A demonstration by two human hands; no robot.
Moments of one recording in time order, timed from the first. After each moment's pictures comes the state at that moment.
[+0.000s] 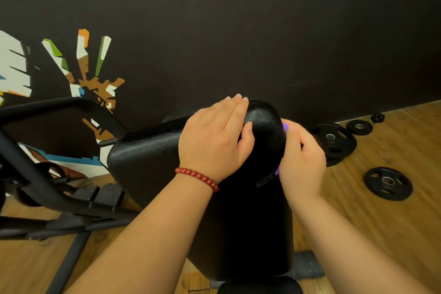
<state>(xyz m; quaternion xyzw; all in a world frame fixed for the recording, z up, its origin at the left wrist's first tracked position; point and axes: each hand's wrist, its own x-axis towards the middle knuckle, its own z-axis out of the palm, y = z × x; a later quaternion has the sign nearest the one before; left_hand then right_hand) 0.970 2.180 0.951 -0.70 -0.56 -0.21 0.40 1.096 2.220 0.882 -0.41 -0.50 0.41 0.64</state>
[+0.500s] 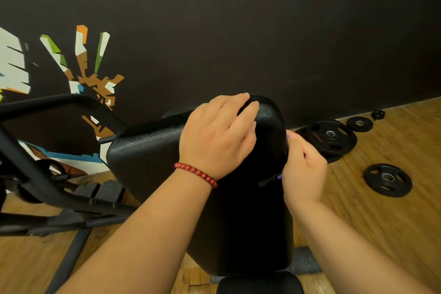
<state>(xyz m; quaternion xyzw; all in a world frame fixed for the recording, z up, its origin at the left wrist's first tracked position) 0.968 2.178 0.951 -0.72 -0.51 -0.20 0.41 1.095 2.215 0.863 -0.45 -0.41 0.49 0.62</state>
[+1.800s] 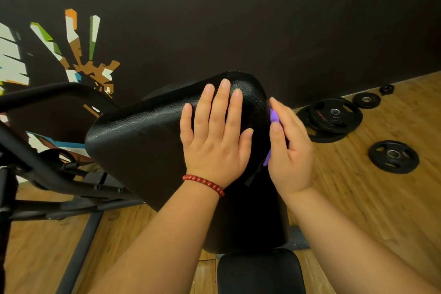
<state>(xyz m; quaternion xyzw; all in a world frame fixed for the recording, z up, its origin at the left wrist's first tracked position) 0.993 2.175 0.883 -0.61 -0.63 -0.16 0.45 1.106 2.225 0.829 -0.30 -0.61 0.32 0.66</state>
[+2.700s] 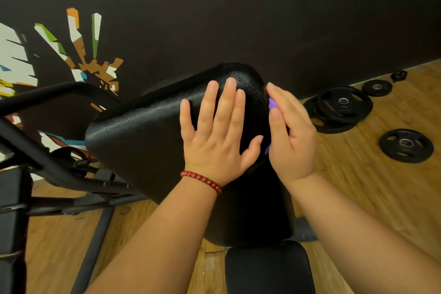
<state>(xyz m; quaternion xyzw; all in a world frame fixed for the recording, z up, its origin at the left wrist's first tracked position) 0.986 2.174 0.877 -0.63 -0.59 -0.12 0.49 1.105 2.235 0.835 -0.27 -0.62 0.28 0.68</state>
